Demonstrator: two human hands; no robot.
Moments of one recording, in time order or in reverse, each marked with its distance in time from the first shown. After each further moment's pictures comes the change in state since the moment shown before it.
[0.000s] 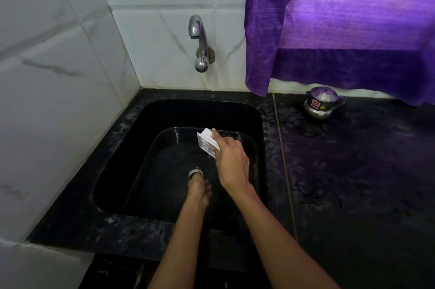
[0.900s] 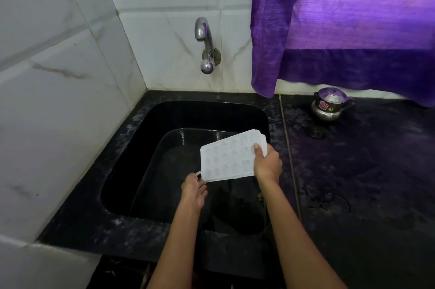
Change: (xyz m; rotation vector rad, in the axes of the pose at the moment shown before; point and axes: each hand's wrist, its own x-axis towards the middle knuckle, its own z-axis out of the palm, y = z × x) left_hand -0.002 0.017 -0.020 -0.063 0.047 0.011; right_hand 0.011 0.052 -0.008 0.549 0.100 0.669
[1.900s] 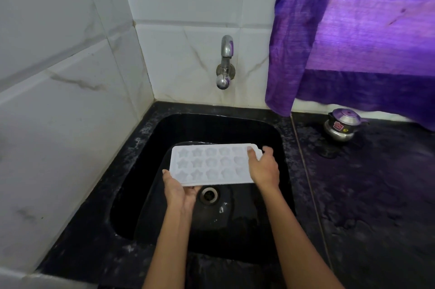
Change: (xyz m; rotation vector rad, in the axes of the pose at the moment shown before) left_hand 0.006 0.078 -0.031 -0.504 -0.160 0.131; right_hand 0.003 -0.048 0.048 -0.238 -0.056 -0.014
